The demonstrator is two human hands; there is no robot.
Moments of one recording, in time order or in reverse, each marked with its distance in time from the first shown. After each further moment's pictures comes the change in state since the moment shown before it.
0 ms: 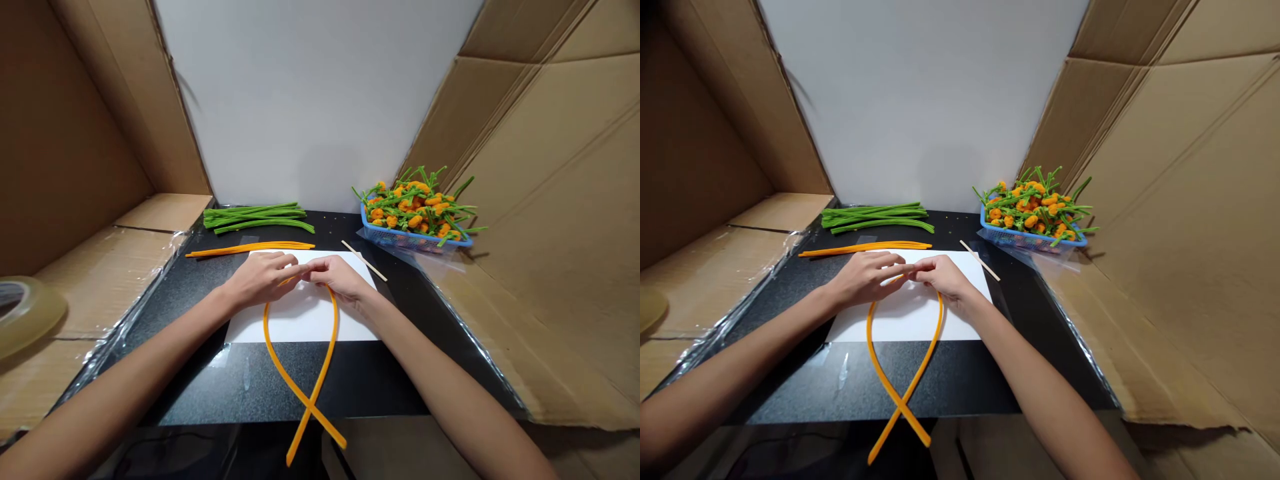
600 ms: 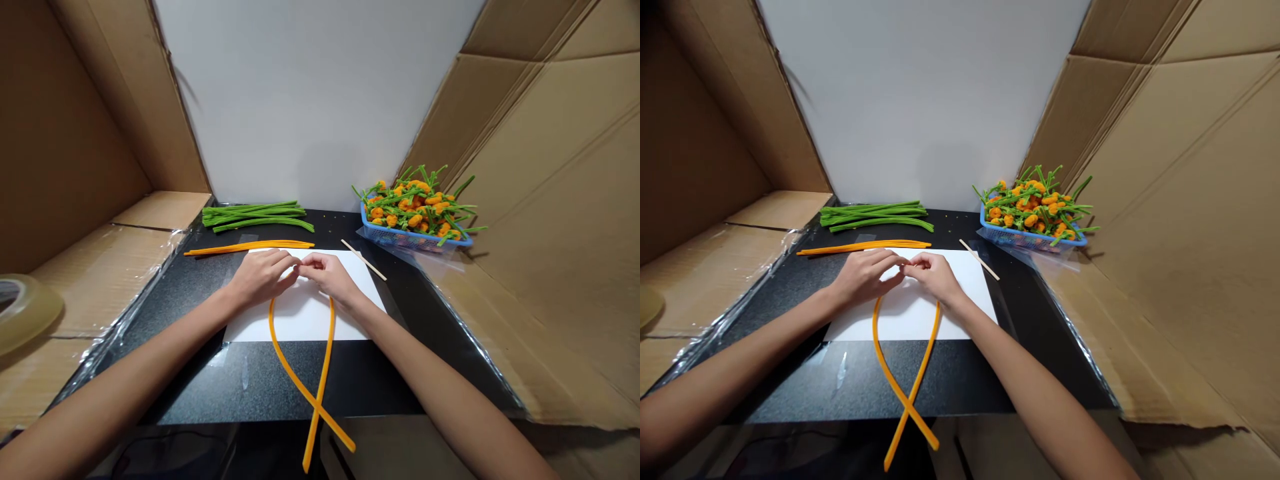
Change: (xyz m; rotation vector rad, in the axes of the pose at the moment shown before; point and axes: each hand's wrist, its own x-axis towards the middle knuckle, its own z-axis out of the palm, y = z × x) left_hand -0.002 0.004 0.009 0.066 0.086 -0.128; right_hand -0.002 -0.004 0.019 -0.073 0.172 -0.144
